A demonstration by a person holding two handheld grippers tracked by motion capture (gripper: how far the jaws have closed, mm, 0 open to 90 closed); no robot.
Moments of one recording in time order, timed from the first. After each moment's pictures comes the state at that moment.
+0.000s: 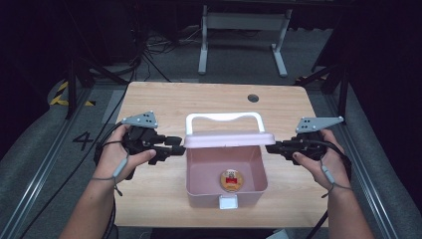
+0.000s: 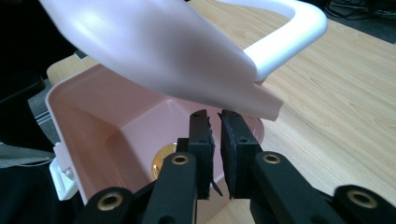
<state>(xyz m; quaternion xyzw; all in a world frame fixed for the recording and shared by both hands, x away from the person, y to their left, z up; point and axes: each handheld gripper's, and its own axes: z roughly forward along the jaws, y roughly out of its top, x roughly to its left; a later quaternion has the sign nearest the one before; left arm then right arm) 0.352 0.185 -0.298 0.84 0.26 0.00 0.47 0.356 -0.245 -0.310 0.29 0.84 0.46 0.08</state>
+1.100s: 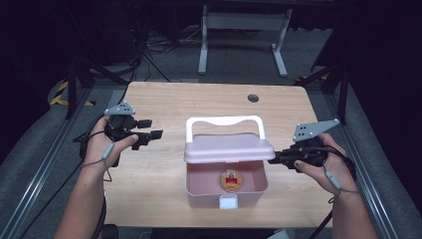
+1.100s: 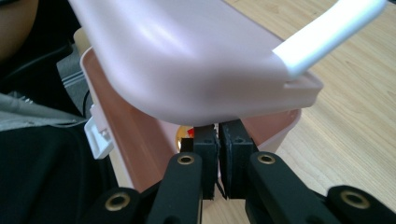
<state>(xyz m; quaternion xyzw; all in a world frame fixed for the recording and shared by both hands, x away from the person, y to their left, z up) 0.400 0.246 -0.334 0.80 0.38 0.09 0.45 0.342 -0.240 -0.306 0.24 0.88 0.41 0.04</state>
